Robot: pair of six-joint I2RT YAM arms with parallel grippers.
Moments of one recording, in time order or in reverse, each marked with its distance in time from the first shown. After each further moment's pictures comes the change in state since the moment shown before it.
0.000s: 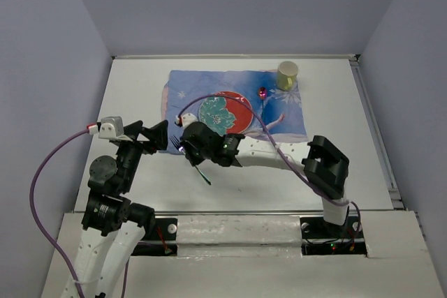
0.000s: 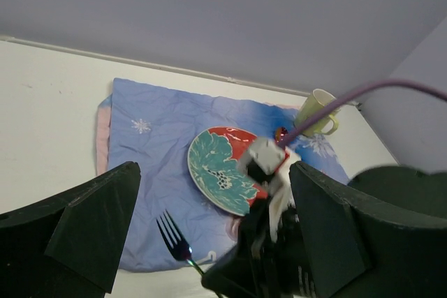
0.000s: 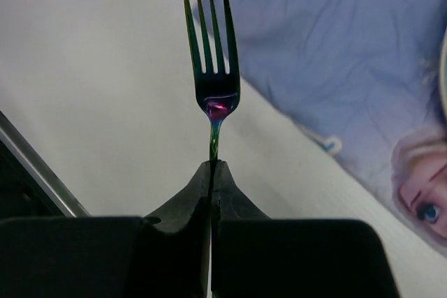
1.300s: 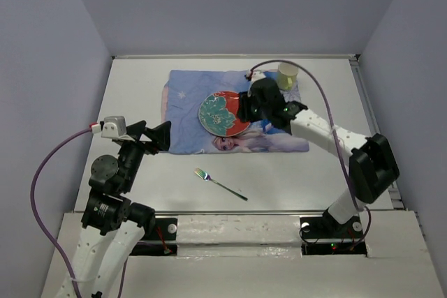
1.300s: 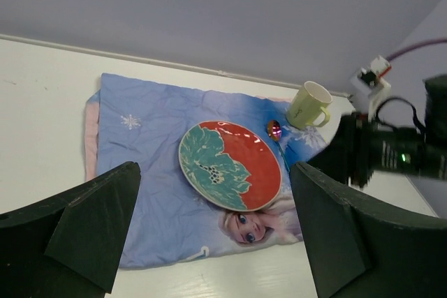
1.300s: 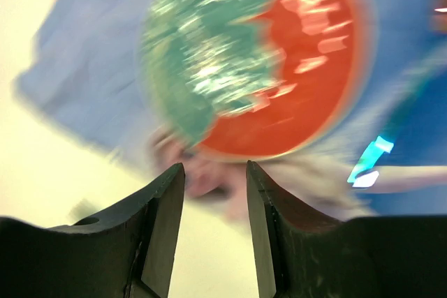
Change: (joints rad) left arm -0.045 0.005 0.000 0.000 -0.011 -0.002; right arm -0.545 -0.256 -0.137 -0.039 -0.130 -0.055
